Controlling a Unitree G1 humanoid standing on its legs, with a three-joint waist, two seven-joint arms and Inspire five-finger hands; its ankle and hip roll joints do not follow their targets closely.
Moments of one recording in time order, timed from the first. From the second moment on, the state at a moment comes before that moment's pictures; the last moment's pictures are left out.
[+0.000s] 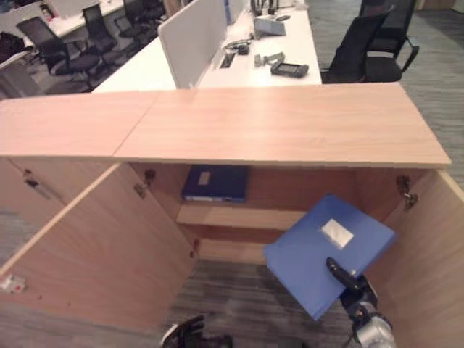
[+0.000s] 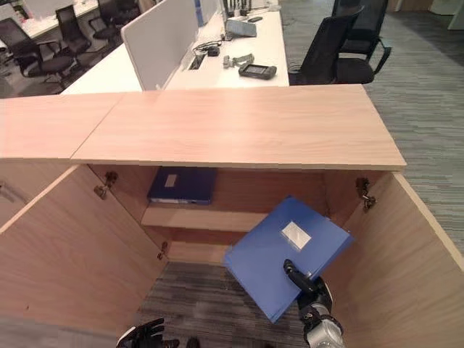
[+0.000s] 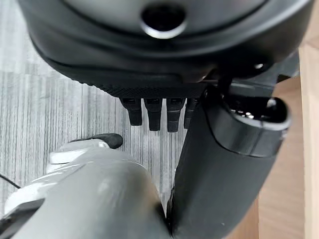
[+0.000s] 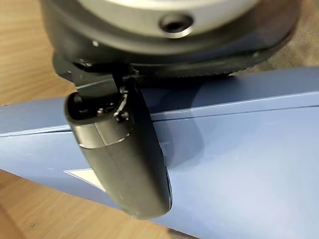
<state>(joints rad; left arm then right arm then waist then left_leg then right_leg) 0.12 0.26 -0.15 0.99 -0.18 -0.11 -0.16 0.10 -0.27 0.01 0.64 0.93 -0.14 0.01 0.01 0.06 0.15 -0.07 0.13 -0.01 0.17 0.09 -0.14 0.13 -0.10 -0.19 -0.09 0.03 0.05</state>
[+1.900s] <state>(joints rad) 0.26 0.29 -0.21 0.65 -0.11 -0.02 -0.12 0.11 -0.22 0.04 0.68 0.87 -0.03 0.01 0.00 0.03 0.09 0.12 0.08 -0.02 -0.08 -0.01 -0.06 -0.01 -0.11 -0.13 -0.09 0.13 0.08</state>
